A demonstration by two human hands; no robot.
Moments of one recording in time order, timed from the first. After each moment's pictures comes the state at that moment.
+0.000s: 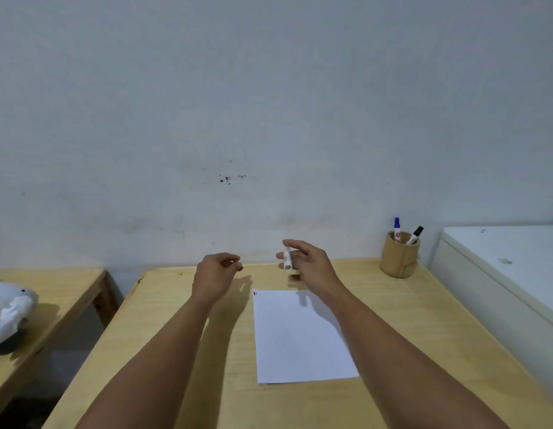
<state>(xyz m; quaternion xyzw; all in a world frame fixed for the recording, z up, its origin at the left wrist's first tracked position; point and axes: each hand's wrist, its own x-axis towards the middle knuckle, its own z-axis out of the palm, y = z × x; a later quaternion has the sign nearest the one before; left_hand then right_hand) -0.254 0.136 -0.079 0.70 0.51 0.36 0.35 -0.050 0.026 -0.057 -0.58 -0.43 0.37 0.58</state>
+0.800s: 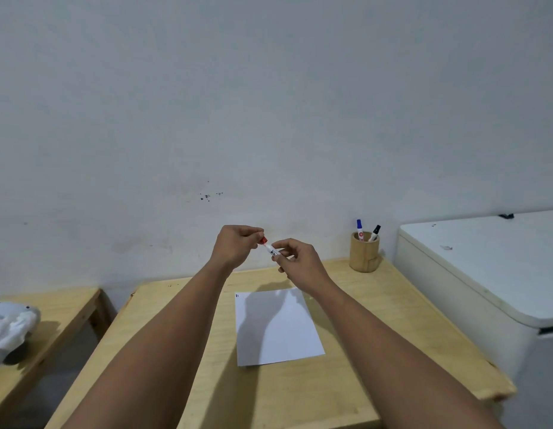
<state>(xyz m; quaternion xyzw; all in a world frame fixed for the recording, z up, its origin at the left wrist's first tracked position) -0.190 0.060 0.027 0.73 0.38 0.38 0.42 -0.041 -0.041 -0.021 -0.62 -0.50 0.23 0.56</state>
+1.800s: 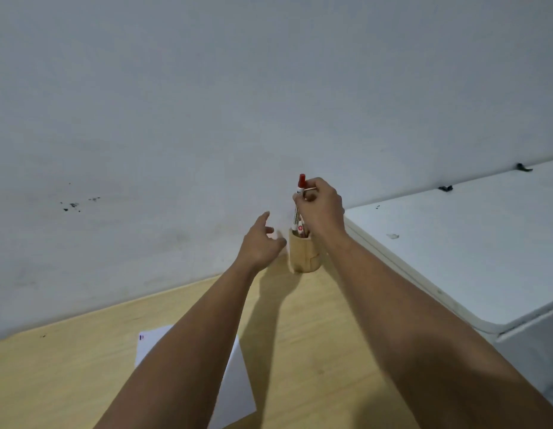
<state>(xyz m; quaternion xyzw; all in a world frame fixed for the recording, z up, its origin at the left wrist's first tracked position) 0.044 0.055 -0.018 0.80 0.34 0.24 0.44 0.177 -0.020 0.014 -0.75 -0.33 -0.02 0.58</state>
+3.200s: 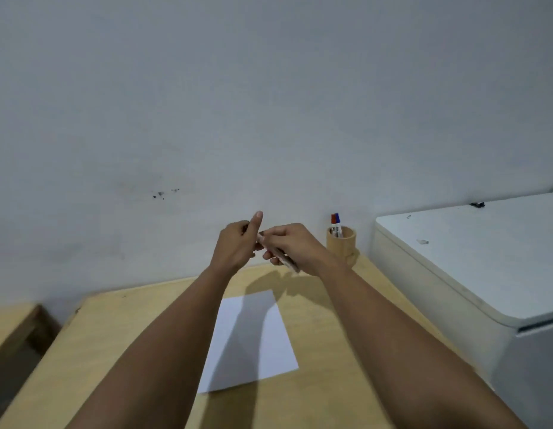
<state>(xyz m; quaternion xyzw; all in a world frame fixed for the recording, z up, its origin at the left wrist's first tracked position) -0.104 0.059 0.014 0.76 0.35 0.37 0.40 0.035 -0.031 0.013 -0.57 -0.47 0.40 0.54</state>
